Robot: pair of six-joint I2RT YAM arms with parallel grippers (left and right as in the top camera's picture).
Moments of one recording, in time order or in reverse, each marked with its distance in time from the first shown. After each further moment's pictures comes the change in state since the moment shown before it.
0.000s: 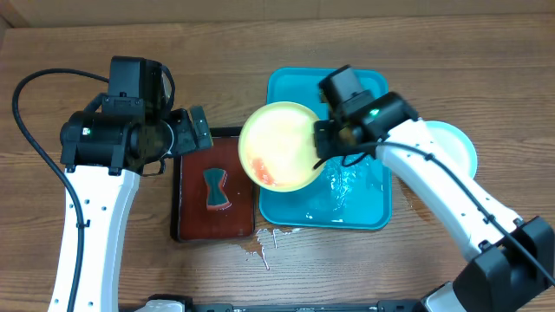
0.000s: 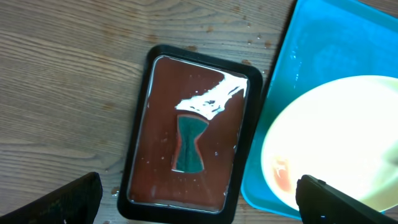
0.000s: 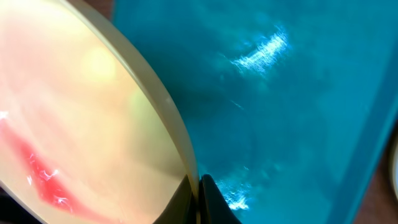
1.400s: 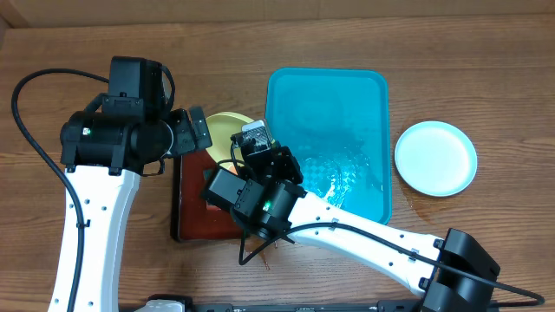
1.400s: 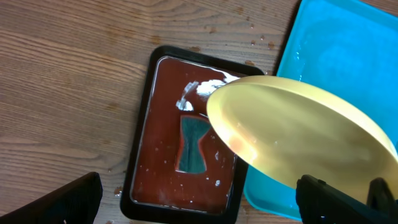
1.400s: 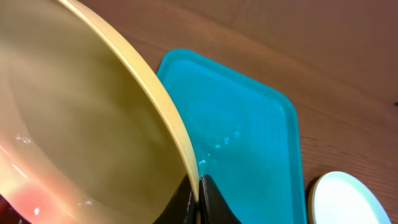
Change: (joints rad) left arm 0.000 0.000 0.000 0.000 -0.011 0.000; right arm 0.558 0.109 0.003 0.167 0.988 0.210
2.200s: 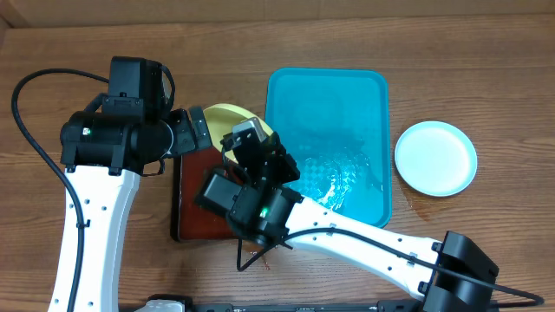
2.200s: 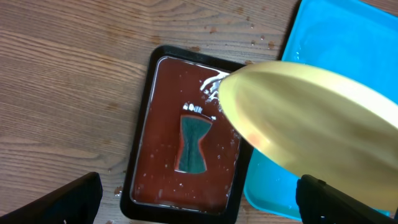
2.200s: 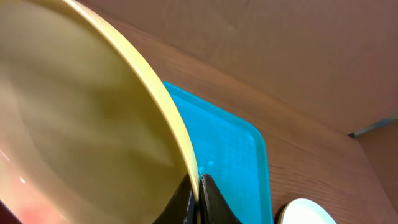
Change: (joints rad) left arm 0.000 0.000 0.000 0.000 0.000 0.000; right arm 0.031 0.000 0.000 0.071 0.157 -0.120
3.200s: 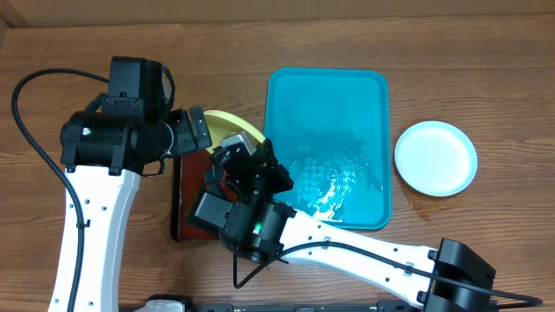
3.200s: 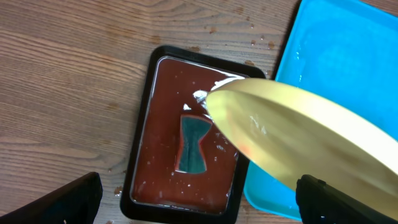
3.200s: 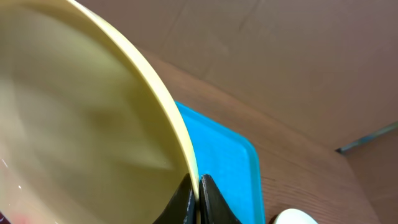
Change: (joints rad) left arm 0.000 0.000 0.000 0.000 0.000 0.000; right arm 0.062 0.000 0.000 0.000 0.082 0.001
